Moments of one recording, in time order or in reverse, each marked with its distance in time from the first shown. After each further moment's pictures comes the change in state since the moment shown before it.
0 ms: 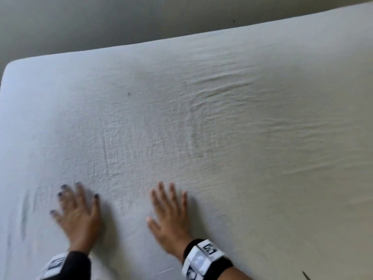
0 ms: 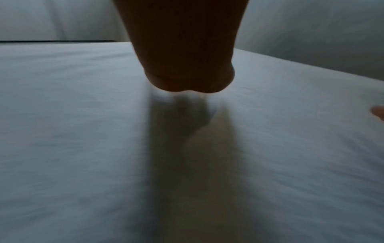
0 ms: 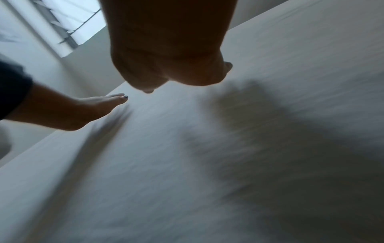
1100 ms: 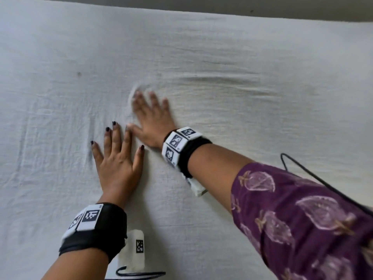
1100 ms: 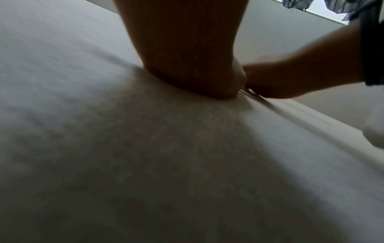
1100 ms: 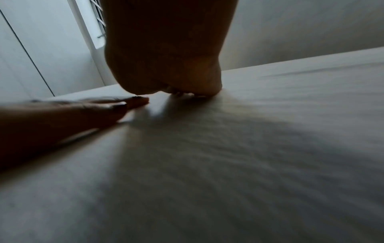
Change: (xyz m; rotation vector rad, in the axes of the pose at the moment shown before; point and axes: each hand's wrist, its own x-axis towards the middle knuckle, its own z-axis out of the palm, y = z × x) left_hand 0.034 0.267 0.084 0.011 0.055 0.241; right_hand 0.272 0.160 -0.076 -0.176 -0.311 -0.316
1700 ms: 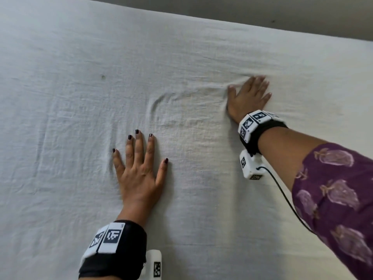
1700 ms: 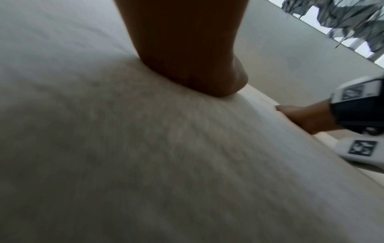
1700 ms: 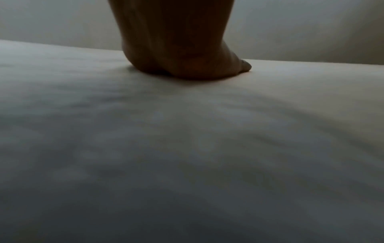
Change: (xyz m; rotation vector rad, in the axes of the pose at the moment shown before) left_hand 0.000 -0.002 0.003 -0.004 0.000 0.029; right_hand 0.020 0.162 -0.021 0.131 0.265 0.820
